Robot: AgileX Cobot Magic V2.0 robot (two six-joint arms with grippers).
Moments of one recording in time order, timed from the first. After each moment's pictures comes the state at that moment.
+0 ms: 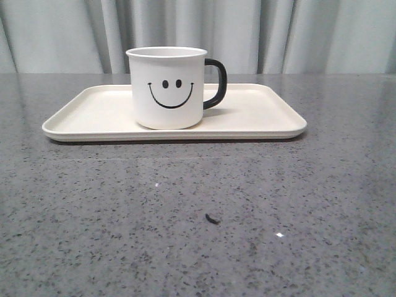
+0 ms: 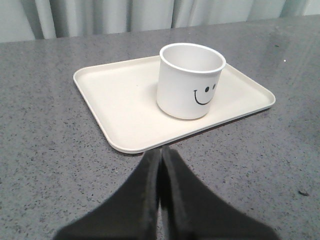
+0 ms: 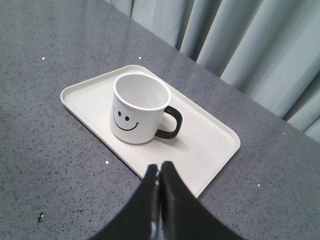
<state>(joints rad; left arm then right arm) -0.85 0.40 -0.42 0.72 0.50 -0.89 0.59 0.61 -0.78 0.15 0.53 -0.35</state>
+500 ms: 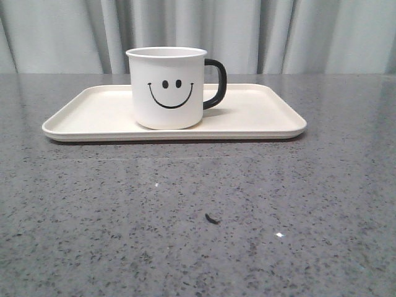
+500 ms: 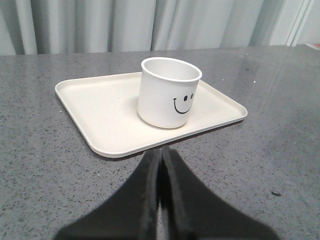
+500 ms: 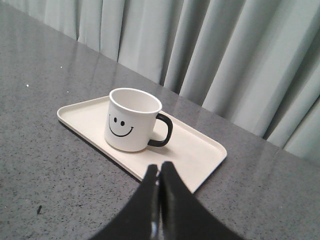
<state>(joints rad) -0.85 0.16 -0.29 0.70 0.42 -0.88 0.59 0.19 -0.41 0.15 0.35 -0.34</state>
